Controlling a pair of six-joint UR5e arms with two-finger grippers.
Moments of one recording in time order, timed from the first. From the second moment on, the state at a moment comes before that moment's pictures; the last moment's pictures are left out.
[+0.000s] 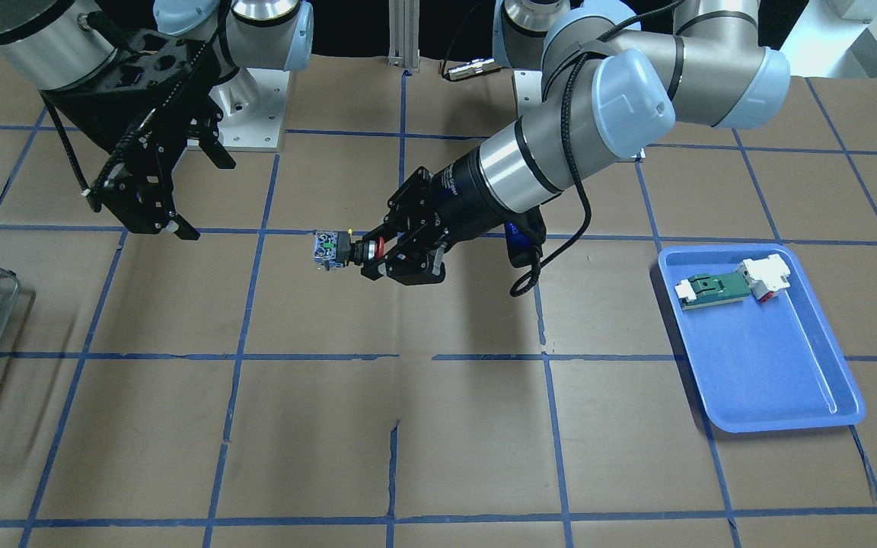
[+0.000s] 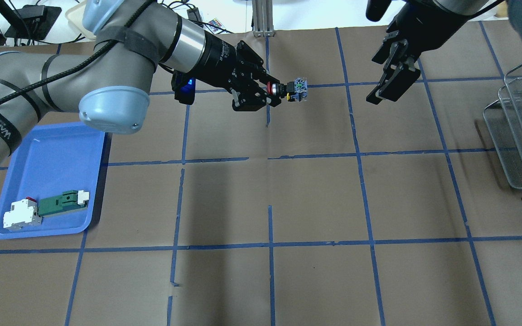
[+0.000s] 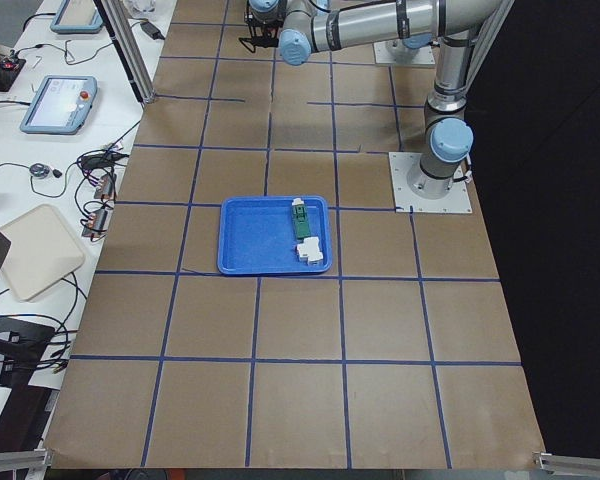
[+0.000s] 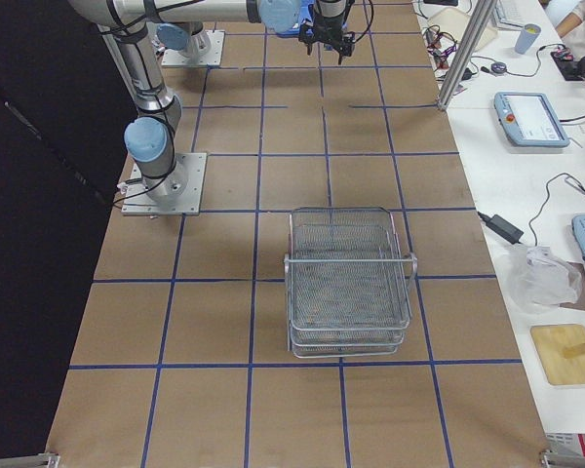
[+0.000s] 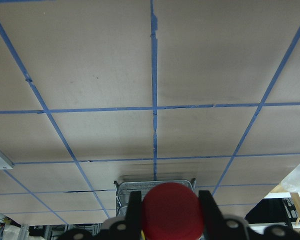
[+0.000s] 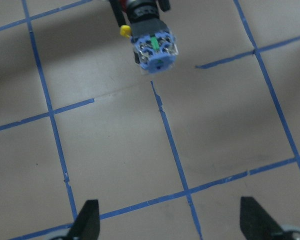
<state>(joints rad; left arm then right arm) -1.72 -1.78 -1.68 -1.02 0.81 -1.82 1.52 -1.54 1.50 -1.56 -1.26 -1.44</state>
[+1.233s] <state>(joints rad) -1.78 -1.78 -1.69 -0.96 0.82 -1.90 1.56 -1.48 1.49 -1.54 -1.13 -1.60</state>
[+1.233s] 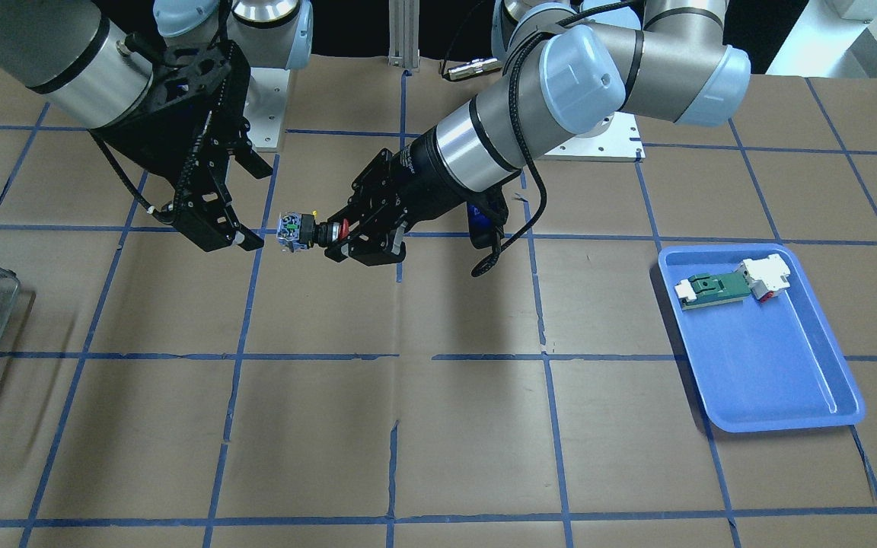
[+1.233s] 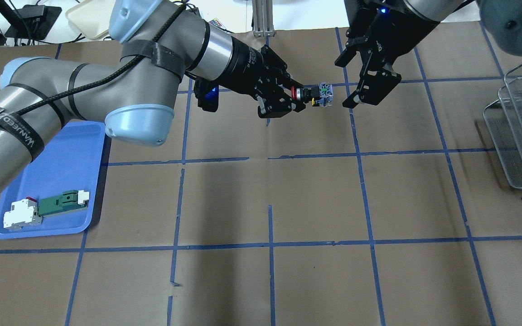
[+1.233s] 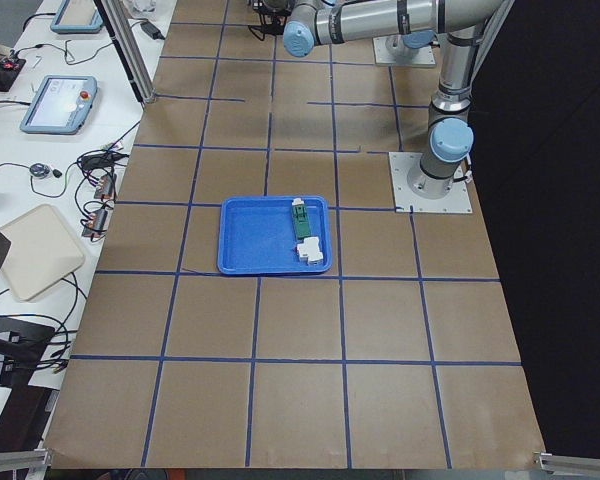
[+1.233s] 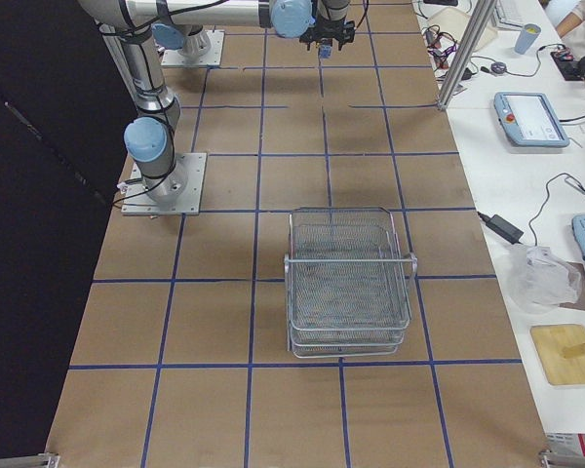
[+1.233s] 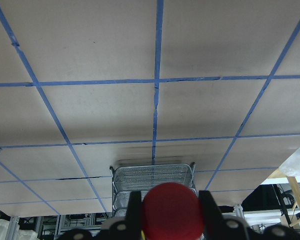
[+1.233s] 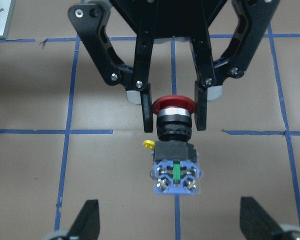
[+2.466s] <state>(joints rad) -1.79 -1.76 -1.69 -0.96 0.82 -1.91 1.60 -1.45 1.50 -1.57 -1.13 -1.53</state>
